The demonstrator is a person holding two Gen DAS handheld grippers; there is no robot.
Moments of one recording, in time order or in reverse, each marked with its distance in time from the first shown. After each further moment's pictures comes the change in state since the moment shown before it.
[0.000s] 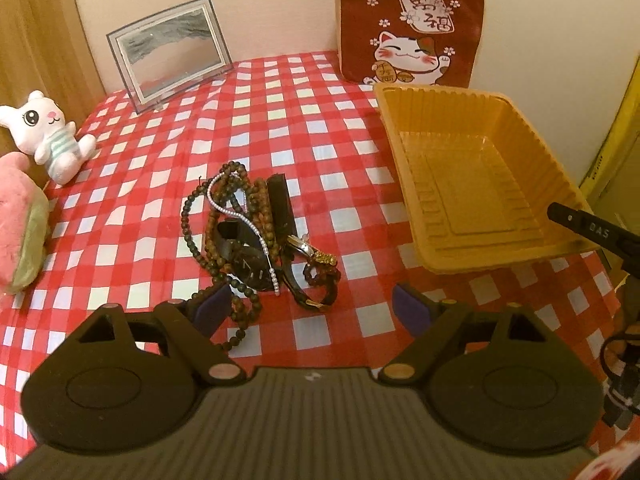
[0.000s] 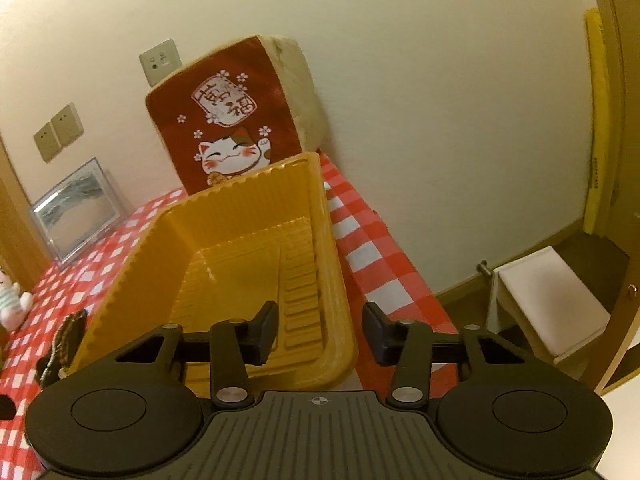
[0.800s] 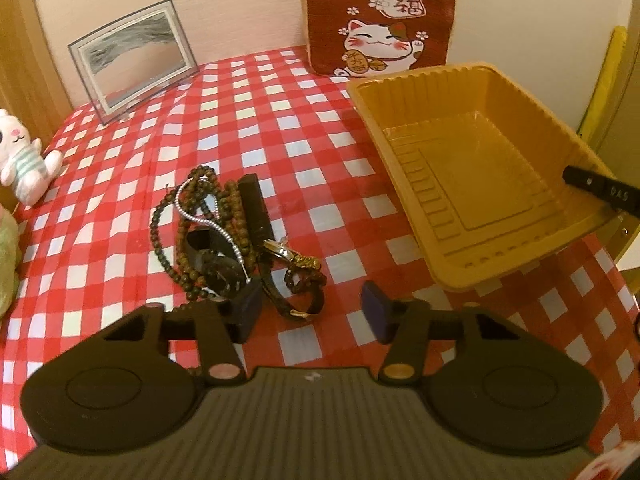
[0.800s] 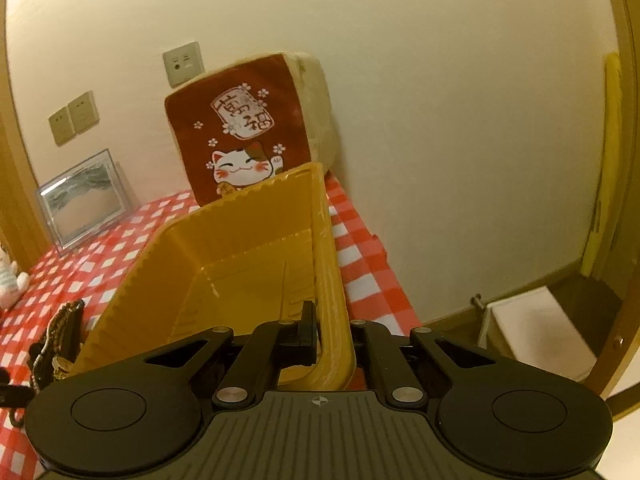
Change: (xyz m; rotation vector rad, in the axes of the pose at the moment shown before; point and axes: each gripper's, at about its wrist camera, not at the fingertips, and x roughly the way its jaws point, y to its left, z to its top) left arm 0.027 -0.004 0.001 0.088 -0.012 -0.063; right arm -0.014 0.008 0.014 -0.137 -0.041 0.007
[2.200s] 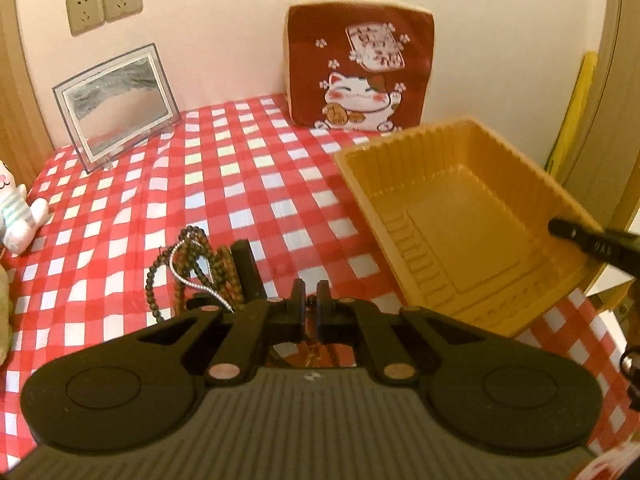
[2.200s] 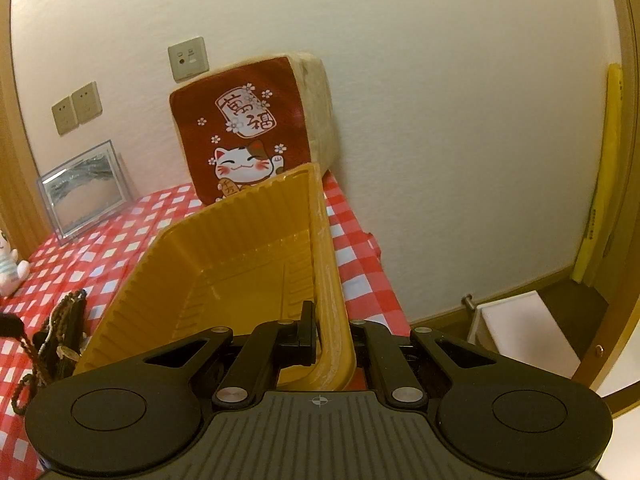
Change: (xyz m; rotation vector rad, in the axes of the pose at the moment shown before) left arm -0.025 0.018 0.031 0.014 -0.120 -0.097; right arm -0.014 0.003 0.006 -0.020 0.021 -0.011
